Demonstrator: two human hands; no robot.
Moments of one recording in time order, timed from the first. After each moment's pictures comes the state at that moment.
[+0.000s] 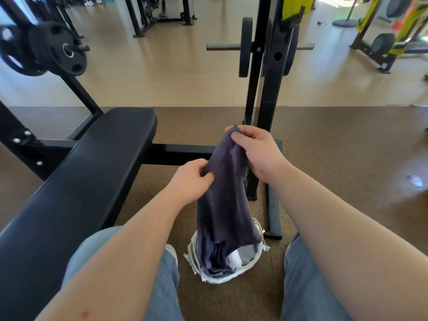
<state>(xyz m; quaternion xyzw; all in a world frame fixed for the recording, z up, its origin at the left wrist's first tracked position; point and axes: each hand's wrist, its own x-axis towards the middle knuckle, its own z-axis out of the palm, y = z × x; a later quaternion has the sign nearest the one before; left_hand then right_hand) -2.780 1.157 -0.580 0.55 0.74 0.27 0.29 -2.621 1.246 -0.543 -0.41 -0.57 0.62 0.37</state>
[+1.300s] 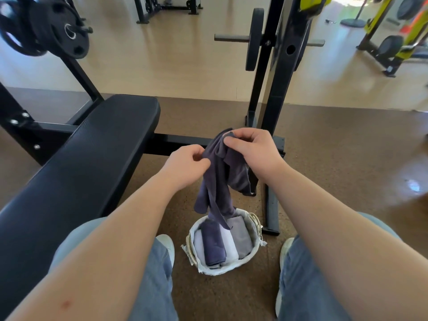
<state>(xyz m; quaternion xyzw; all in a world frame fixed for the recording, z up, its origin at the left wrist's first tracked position) -2.805 1.154 -0.578 0.52 0.75 0.30 0.28 -2.633 1.238 -0.562 -0.38 -0.66 0.54 0.35</state>
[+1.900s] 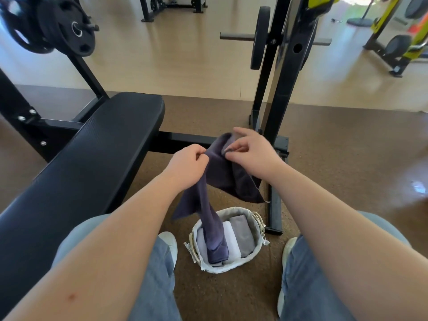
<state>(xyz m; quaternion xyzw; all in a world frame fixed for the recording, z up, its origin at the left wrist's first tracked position) -2.810 1.151 -0.586 0.51 0.76 0.29 0.26 -2.637 1.243 -0.571 -0.42 -0.79 0.40 0.21</state>
